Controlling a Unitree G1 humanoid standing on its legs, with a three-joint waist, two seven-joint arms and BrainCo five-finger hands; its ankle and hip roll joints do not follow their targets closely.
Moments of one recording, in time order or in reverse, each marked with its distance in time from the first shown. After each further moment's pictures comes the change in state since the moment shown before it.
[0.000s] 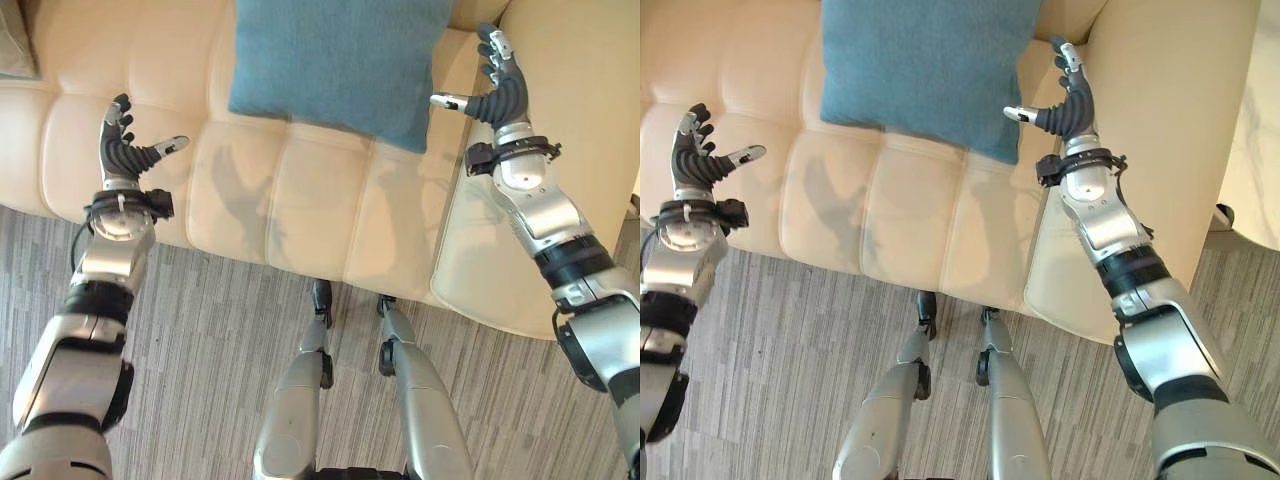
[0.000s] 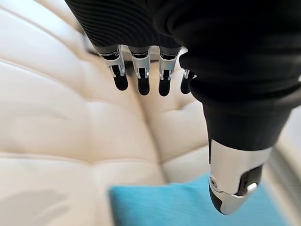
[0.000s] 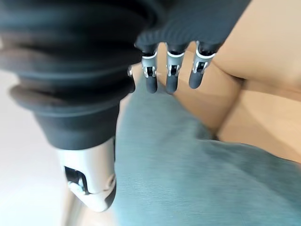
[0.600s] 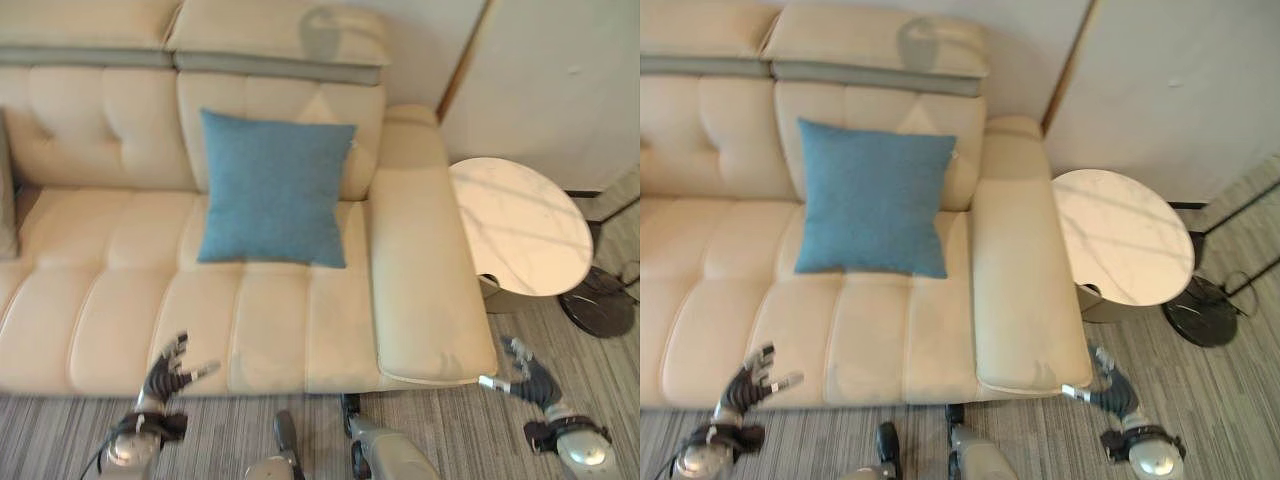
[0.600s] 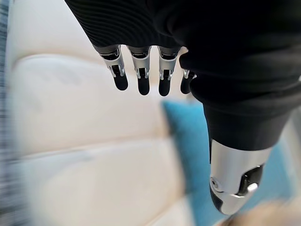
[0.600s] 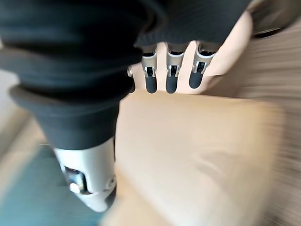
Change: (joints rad) left arm 0.838 -0.314 0.123 -0.049 0.297 0.123 -0.286; right arm 1.147 0.165 -0.296 0.016 -0.246 0.026 0.351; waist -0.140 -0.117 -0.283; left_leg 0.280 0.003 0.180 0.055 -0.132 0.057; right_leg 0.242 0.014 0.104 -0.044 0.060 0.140
